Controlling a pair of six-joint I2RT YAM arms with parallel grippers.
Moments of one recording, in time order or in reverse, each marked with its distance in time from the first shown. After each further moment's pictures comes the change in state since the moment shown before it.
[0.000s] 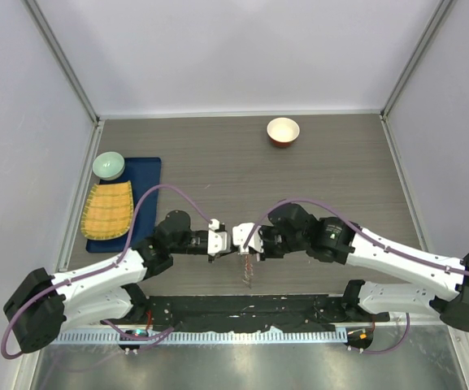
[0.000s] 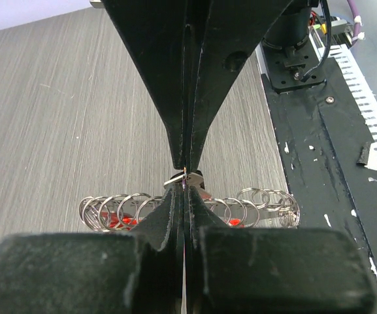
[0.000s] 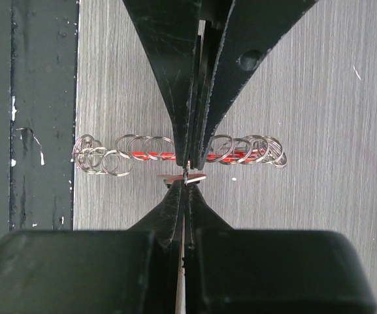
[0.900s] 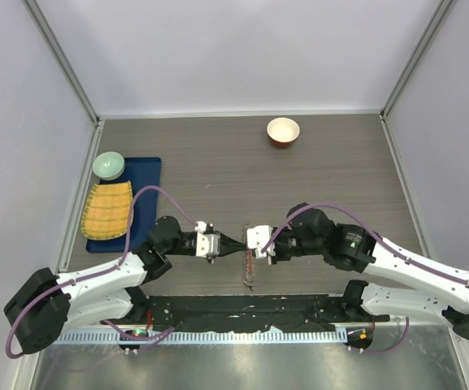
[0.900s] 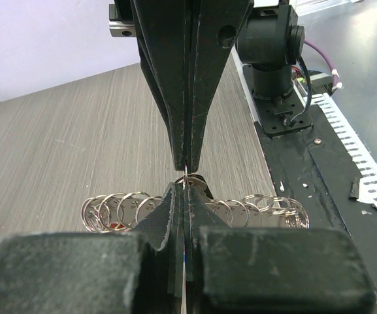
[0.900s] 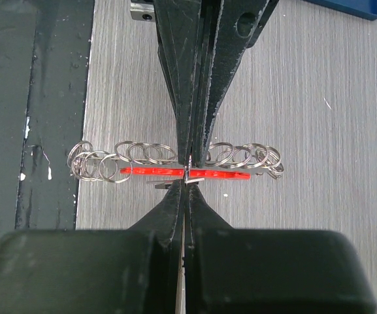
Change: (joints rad) left arm 0.025 0.002 -0.094 0.332 0.094 -0.107; right arm -0.005 -0.147 -0.064 0.060 -0.055 0.000
